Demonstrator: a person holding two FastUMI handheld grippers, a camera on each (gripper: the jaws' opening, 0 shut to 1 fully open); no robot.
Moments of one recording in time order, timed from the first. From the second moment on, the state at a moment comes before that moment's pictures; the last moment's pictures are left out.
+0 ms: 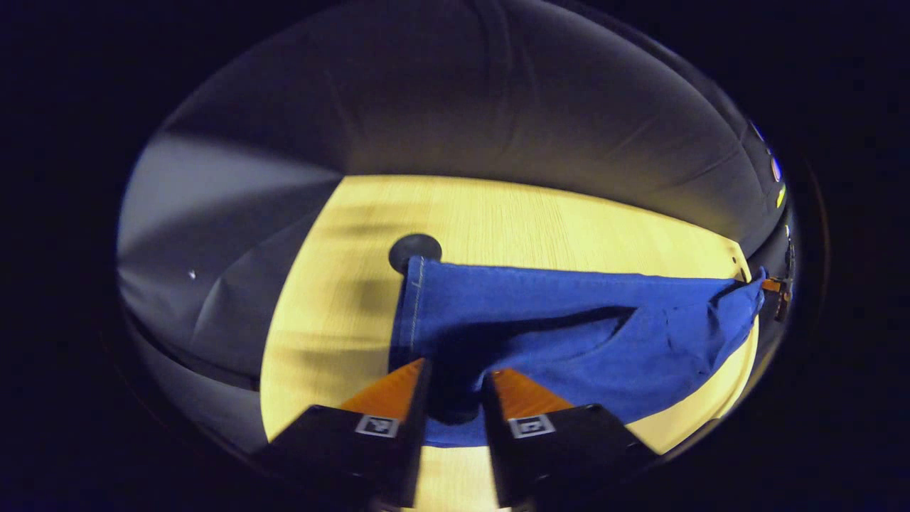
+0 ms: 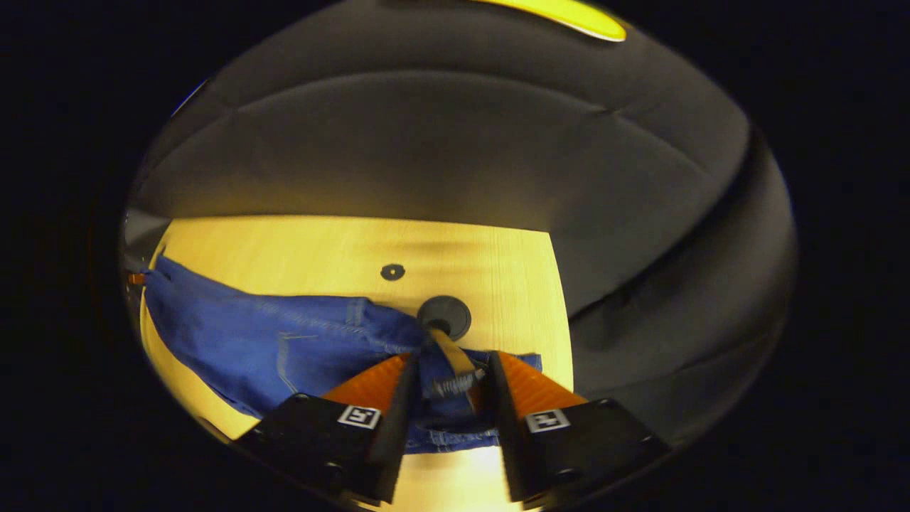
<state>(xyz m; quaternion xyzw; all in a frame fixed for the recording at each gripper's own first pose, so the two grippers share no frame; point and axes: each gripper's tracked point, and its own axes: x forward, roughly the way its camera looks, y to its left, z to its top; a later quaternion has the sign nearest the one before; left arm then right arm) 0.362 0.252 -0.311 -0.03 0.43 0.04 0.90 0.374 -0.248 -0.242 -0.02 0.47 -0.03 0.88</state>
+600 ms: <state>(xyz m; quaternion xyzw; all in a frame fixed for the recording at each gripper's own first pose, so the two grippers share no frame) 0.302 0.186 -0.195 -0.04 0.19 0.06 0.98 0.296 -0.278 -0.238 0.13 0.33 -0.20 0.92</state>
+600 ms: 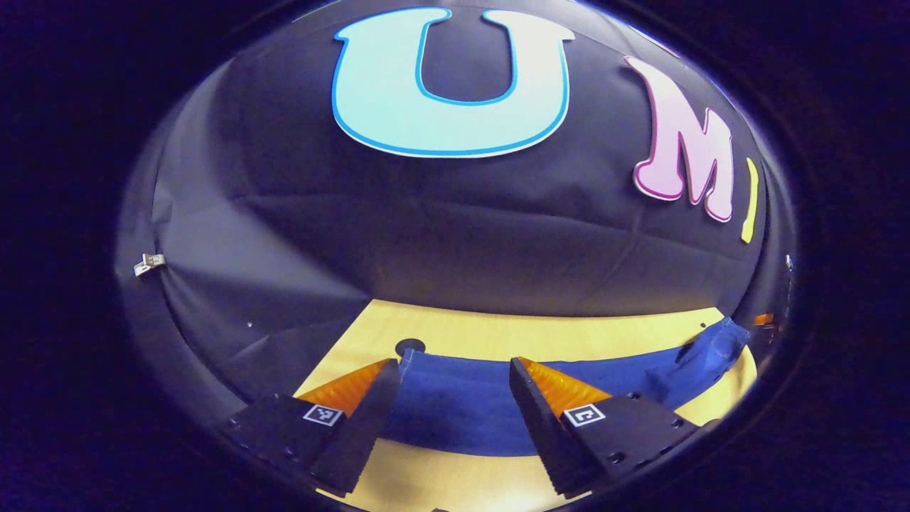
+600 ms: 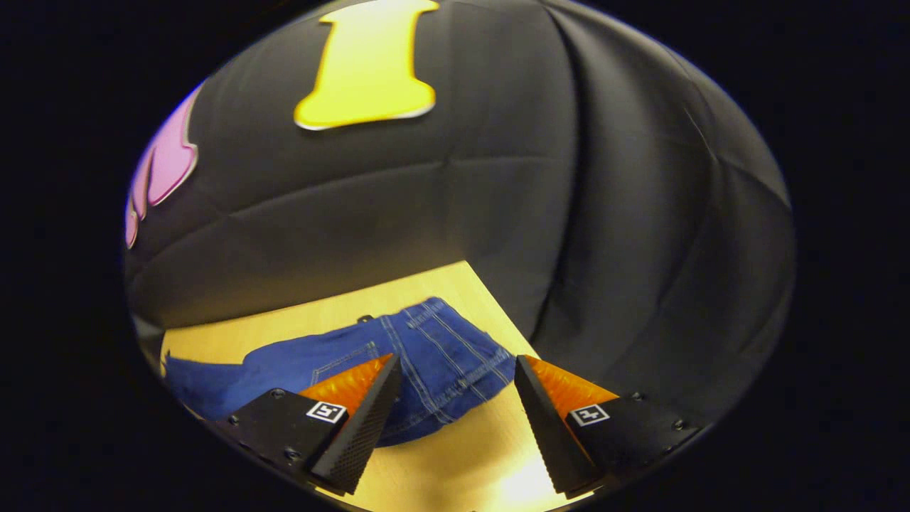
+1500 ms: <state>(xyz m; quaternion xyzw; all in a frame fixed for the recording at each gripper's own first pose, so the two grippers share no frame) 0.289 0.022 -0.217 -0.08 0.22 -0.06 0.97 0.334 -0.301 -0.298 0.25 0.28 -0.18 0.91</state>
